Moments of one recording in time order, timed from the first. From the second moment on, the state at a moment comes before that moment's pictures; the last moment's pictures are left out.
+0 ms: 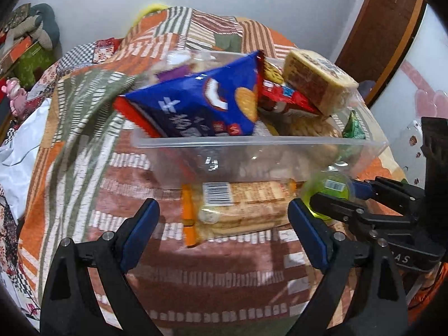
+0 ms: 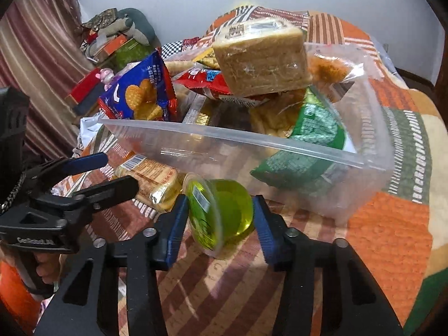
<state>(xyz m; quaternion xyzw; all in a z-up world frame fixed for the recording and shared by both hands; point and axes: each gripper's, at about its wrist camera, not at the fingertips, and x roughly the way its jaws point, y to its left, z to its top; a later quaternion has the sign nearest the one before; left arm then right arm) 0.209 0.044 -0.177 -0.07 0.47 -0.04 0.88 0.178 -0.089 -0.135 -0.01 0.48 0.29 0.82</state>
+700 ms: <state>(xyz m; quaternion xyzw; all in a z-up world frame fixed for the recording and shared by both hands) 0.219 0.015 -0.196 -0.06 0.49 -0.06 0.87 0.160 -0.126 -0.120 0.01 0.45 0.28 0.85</state>
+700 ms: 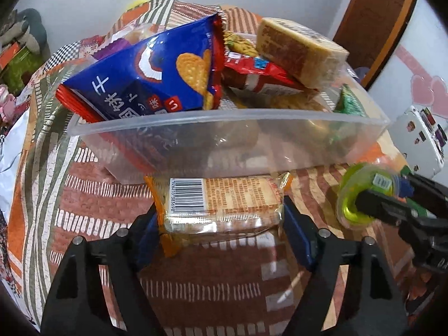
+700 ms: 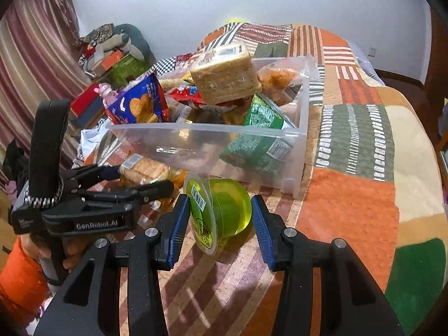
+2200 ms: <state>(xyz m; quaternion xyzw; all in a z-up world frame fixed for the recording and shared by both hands) 0.260 -0.011 -0.137 -0.06 0.42 -0.09 0.90 0.211 -0.136 -0.089 0.04 0.38 0.24 0.89</state>
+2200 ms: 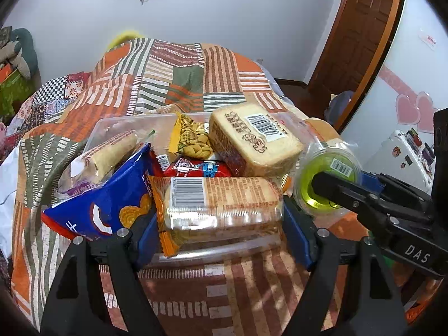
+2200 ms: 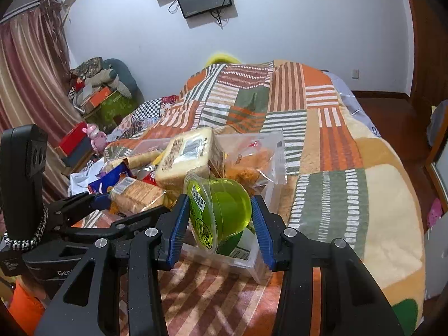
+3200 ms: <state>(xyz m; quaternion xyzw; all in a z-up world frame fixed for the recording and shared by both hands) 0.175 0.007 -0.034 -0.07 0.31 -0.06 0.95 0.149 -0.157 -0.004 0.05 0.29 0.24 0.93</state>
